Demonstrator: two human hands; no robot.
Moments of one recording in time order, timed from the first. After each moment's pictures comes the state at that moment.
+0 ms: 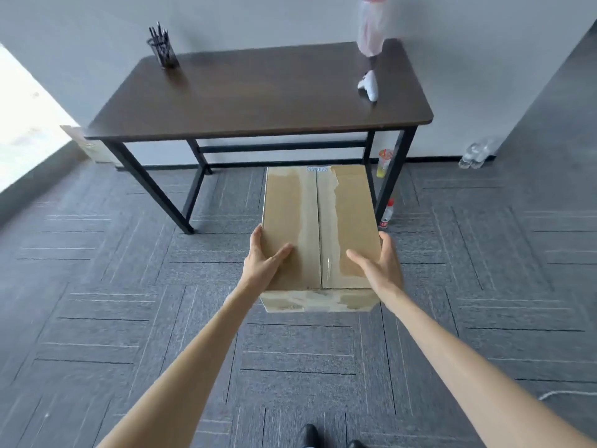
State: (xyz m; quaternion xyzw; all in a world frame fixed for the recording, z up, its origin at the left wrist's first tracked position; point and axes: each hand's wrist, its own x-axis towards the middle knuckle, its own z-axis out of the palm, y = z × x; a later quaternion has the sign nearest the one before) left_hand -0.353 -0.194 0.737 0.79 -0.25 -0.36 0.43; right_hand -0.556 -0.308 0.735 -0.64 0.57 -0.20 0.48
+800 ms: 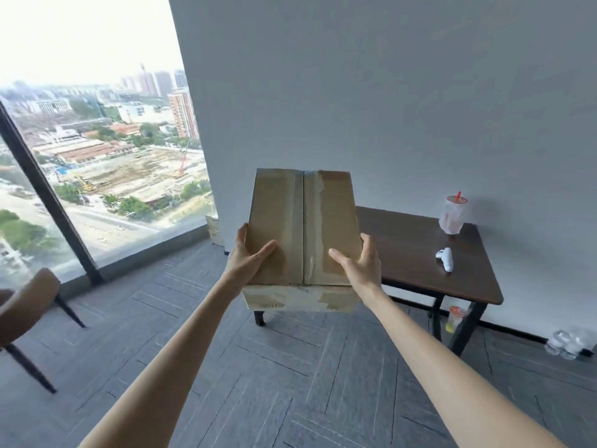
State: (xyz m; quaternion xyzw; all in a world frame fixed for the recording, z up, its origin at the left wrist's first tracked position) left_hand -0.228 -0.061 1.072 0.77 -0.24 -0.10 0.59; right_hand -0.372 -0.242 1.055 -0.75 0.34 -0.30 0.49
